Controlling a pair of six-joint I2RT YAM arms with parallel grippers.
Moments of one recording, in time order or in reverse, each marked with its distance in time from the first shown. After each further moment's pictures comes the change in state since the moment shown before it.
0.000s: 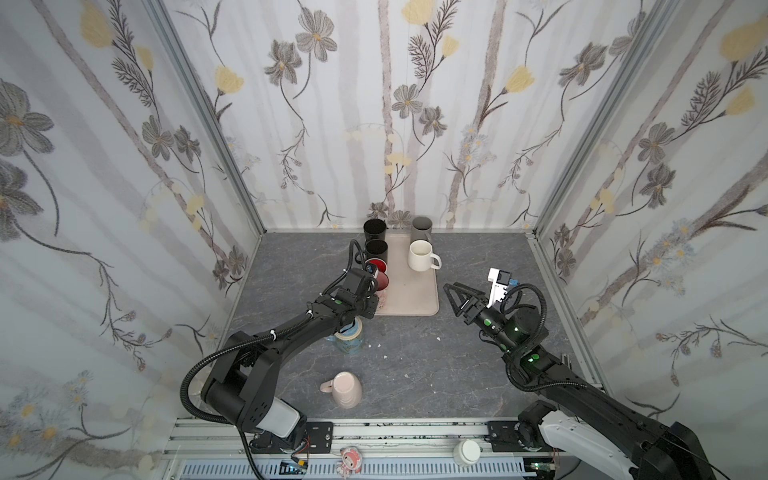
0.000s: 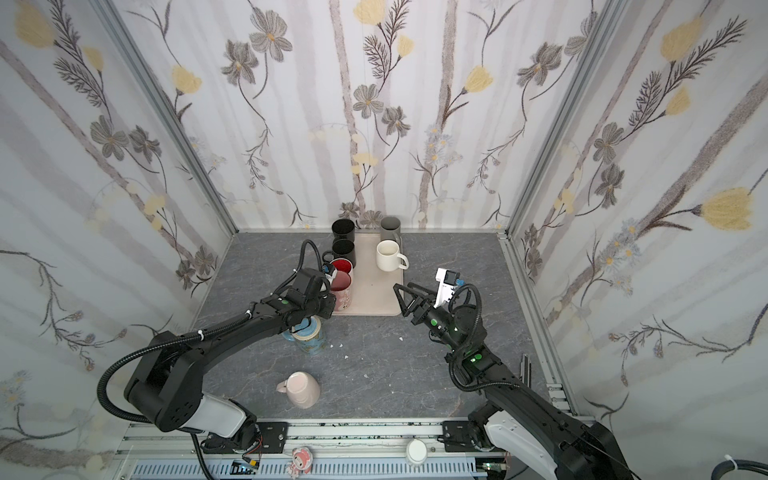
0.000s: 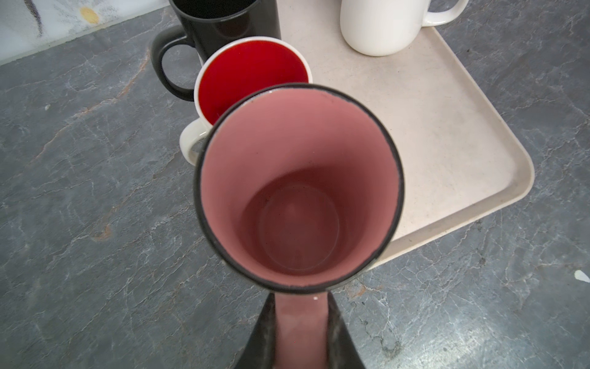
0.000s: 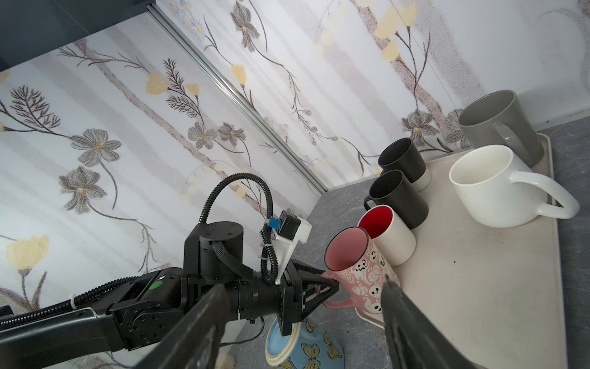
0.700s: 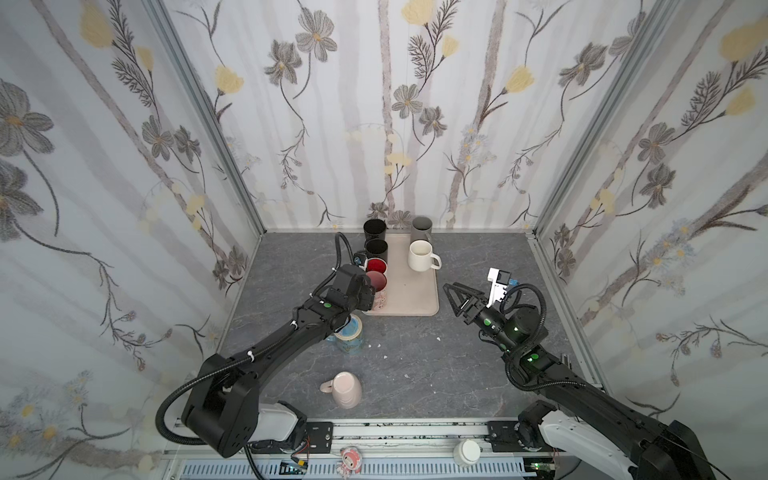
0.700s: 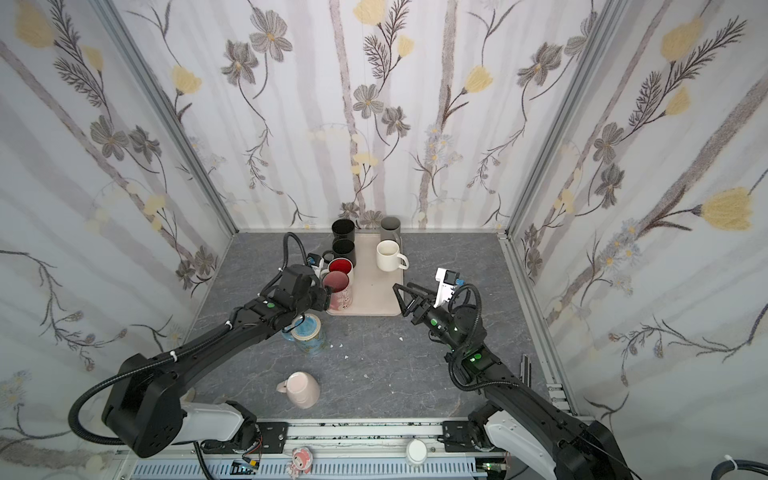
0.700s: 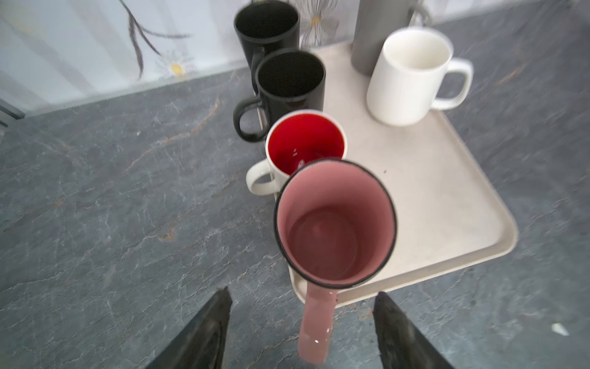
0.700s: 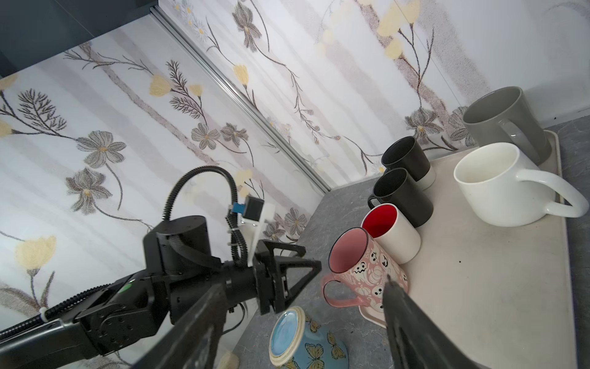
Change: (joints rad) left arm 0.002 -0.198 -0.013 0.018 -0.068 -0.096; right arm -0.003 0.020 0.000 0.016 -0.023 0.014
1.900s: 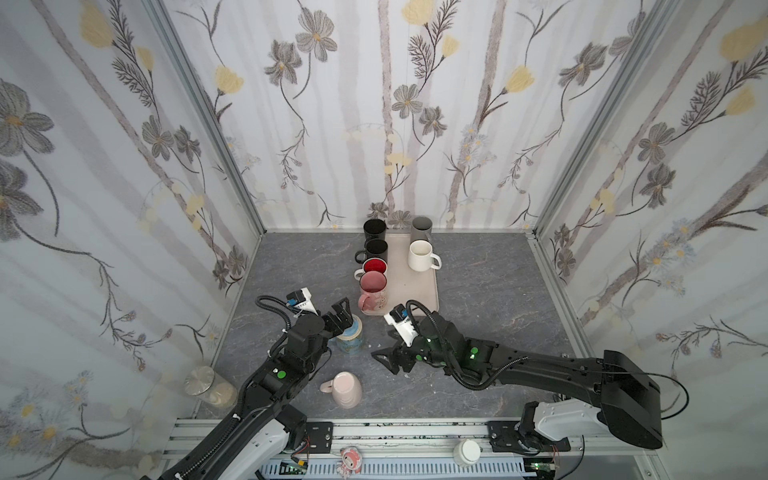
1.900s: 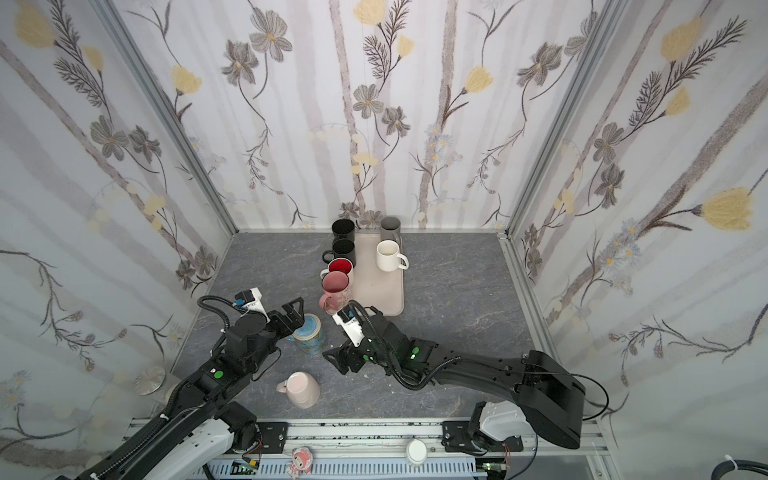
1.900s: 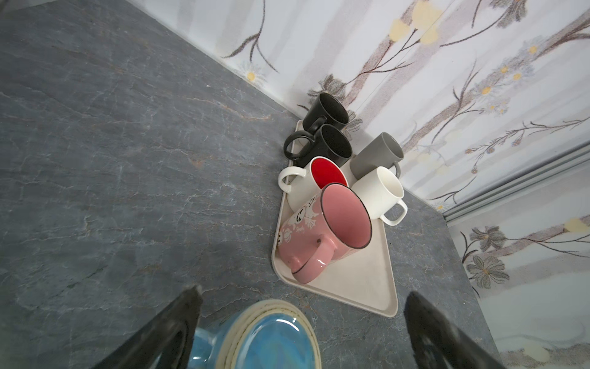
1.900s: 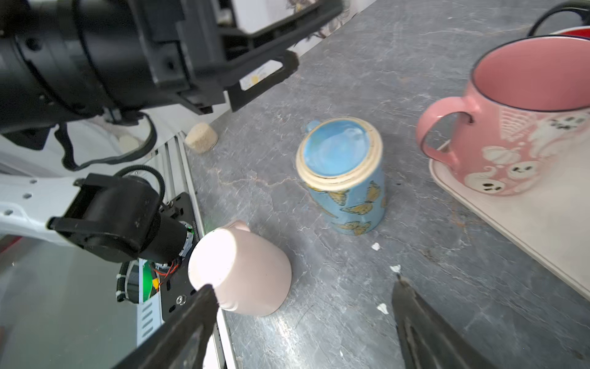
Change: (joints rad) left arm -0.001 -0.656 -0.454 0.044 -0.134 -0.634; right arm 0.573 0.431 0.362 -0.511 0.118 -0.511
